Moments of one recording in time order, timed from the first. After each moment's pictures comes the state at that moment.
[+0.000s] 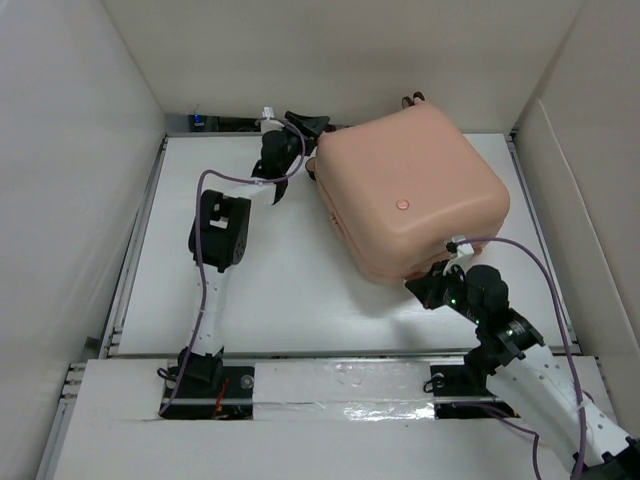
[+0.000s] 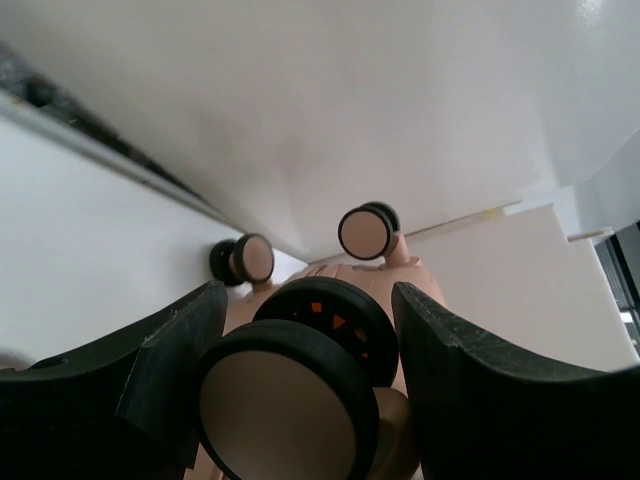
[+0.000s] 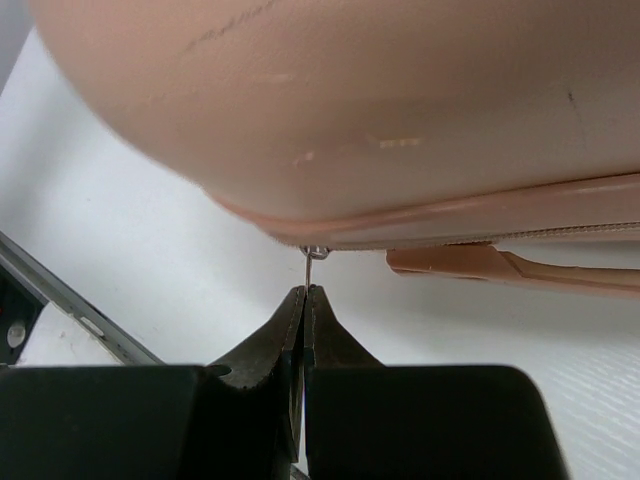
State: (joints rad) left arm -0.32 2.40 1.77 0.66 0.18 -1.26; right arm 0.48 0.44 0.33 -0.25 -0.21 0.42
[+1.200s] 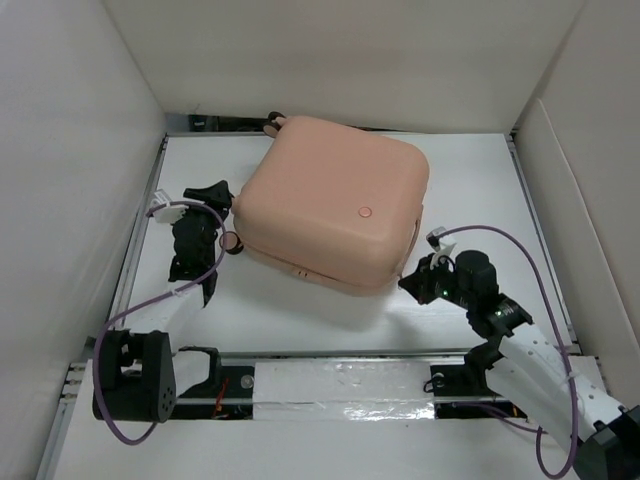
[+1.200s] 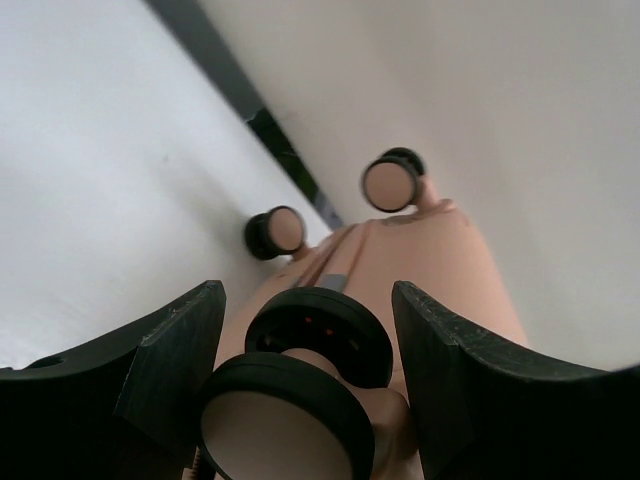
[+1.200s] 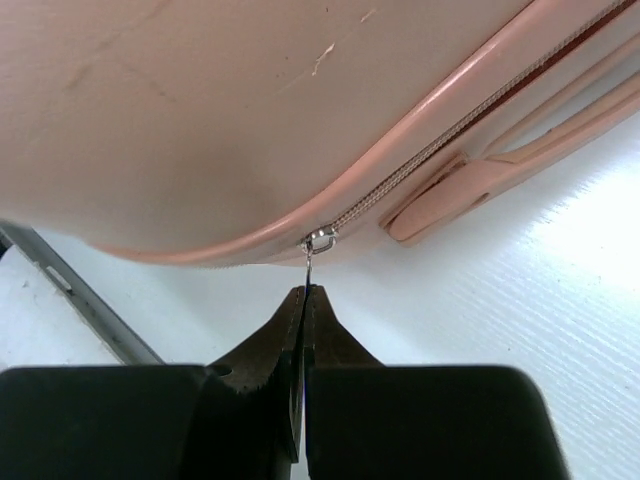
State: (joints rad) left arm -0.08 1.12 0.44 0.69 -0.22 -0.99; right arm 0.46 0.67 0.39 -0.17 -0.33 0.27
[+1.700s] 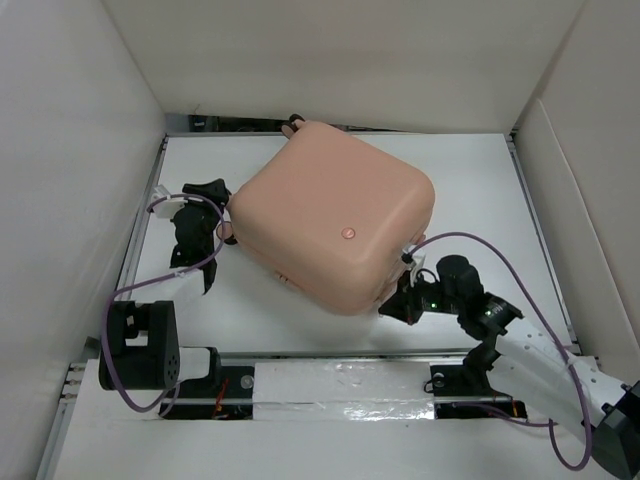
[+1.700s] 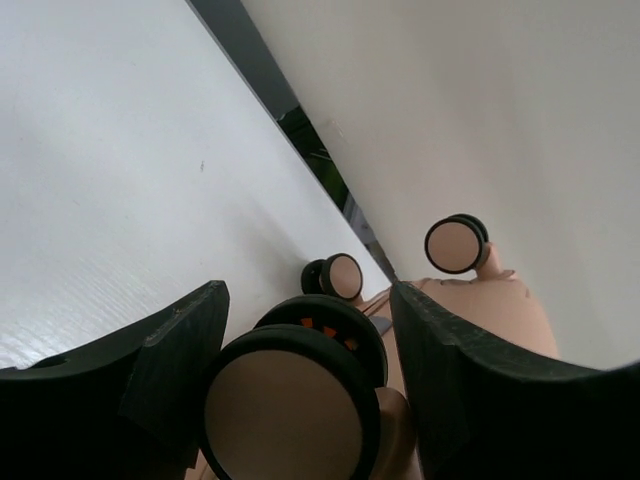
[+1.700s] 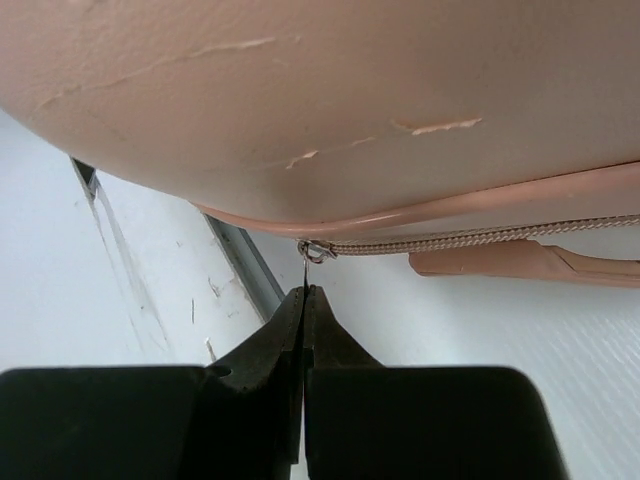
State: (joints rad) left arm -0.03 1.30 0.49 0.71 -0.21 -1.00; right arm 0.63 0.71 0.38 -0.18 -0.54 0.27
